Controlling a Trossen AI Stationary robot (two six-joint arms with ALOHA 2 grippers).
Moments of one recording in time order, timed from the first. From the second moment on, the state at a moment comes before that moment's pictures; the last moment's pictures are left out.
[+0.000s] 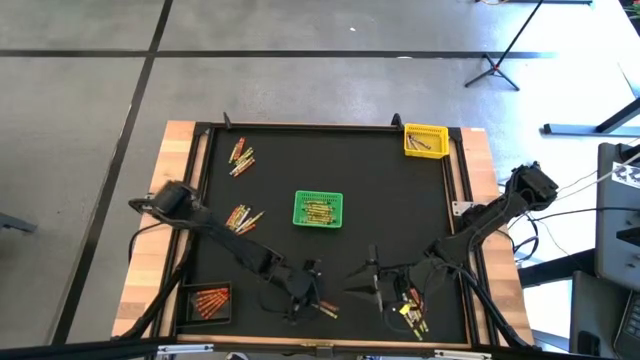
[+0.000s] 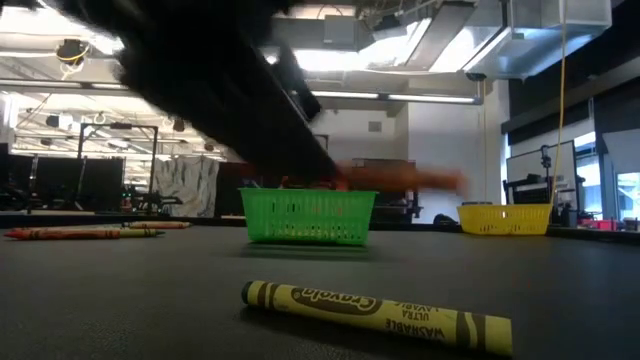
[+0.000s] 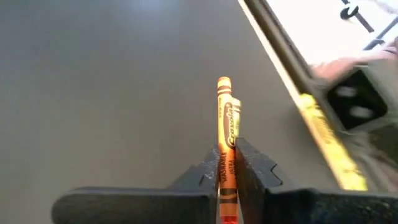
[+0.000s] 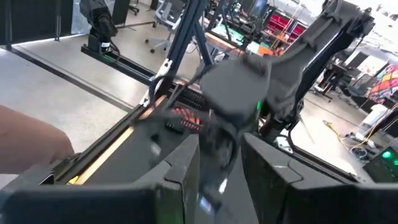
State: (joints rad) left arm -0.48 1.95 1.11 0.12 -0.02 -0.25; right arm 0.67 1.52 0.91 0.46 0.48 -0.34
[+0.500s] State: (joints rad) left arm -0.81 1.54 1.11 -0.52 -0.16 -0.80; right arm 0.67 1.52 0.91 0.47 0.48 -0.35
